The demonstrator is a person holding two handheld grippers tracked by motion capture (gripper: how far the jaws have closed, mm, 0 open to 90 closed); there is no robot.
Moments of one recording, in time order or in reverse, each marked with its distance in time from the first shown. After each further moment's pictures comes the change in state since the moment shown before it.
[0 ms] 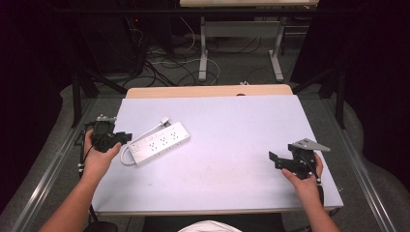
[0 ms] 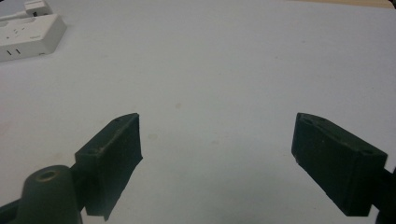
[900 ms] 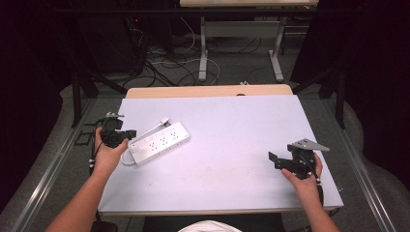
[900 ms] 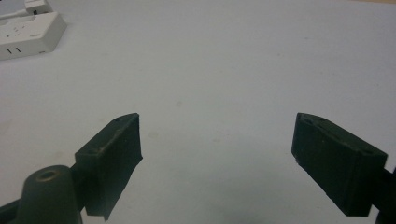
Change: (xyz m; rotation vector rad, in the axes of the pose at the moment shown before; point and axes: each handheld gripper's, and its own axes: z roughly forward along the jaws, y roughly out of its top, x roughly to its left) left arm -0.009 0.010 0.023 0.010 -0.011 -0.031; right arm -0.001 -0.001 0.003 -0.001 0.004 0.000
